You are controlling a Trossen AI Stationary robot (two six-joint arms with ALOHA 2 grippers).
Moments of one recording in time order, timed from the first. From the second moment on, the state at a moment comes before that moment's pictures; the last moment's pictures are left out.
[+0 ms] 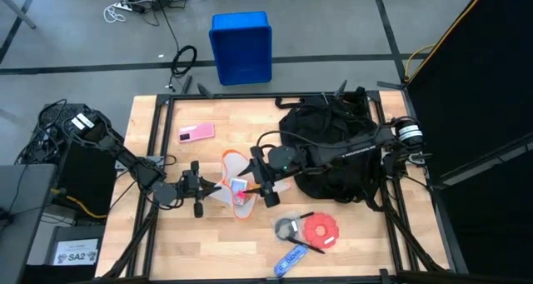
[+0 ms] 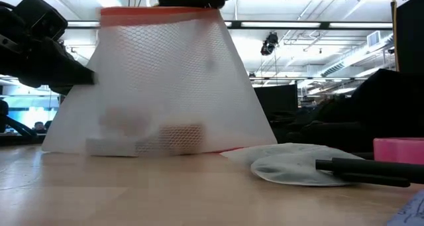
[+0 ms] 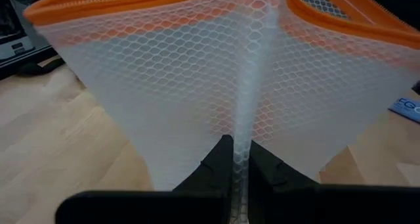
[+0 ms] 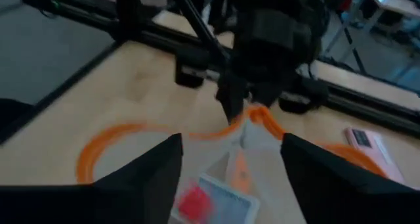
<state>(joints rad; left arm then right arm) -0.69 1.14 0.07 0.75 -0.83 -0.32 0.14 1.81 1.36 0.02 -0.02 -0.24</state>
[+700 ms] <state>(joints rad) -0.69 1.14 0.07 0.76 -0.82 -0.34 0.48 1.79 1.21 -0.33 0.15 0.18</state>
